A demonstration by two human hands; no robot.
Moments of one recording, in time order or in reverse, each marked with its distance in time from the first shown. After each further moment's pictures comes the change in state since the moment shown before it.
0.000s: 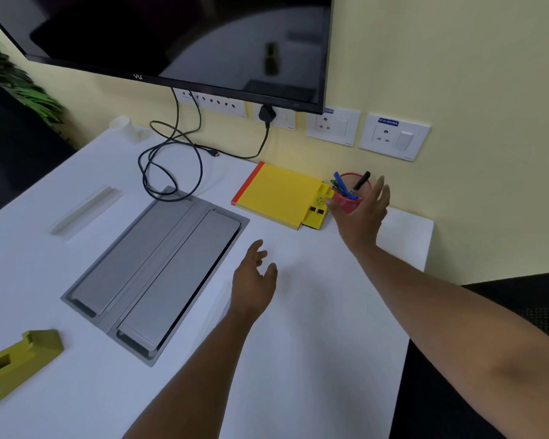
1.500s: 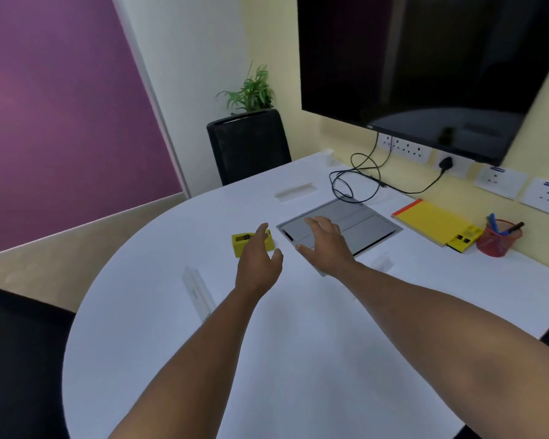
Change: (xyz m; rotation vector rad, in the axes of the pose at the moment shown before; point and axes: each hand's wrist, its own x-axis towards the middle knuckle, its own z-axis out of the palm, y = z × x) left_hand -0.335 -0.071 -0.312 0.159 0.598 0.059; right_hand -0.446 -0.233 -0.003 -0.218 -0.743 -0.895
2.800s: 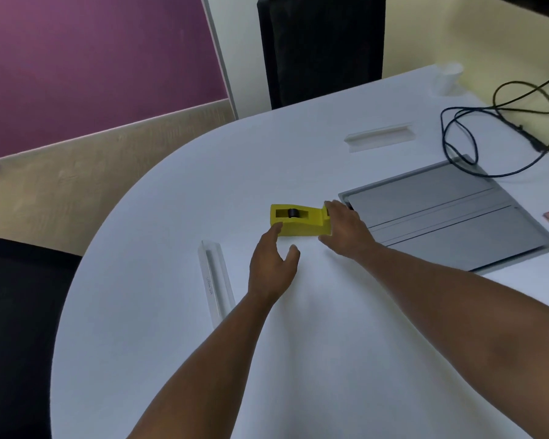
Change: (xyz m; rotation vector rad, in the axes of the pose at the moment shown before) left_hand 0.138 -0.181 0.071 0.032 0.038 -0.400; right_hand 0.216 0.055 0.215 -0.080 -0.441 -0.079
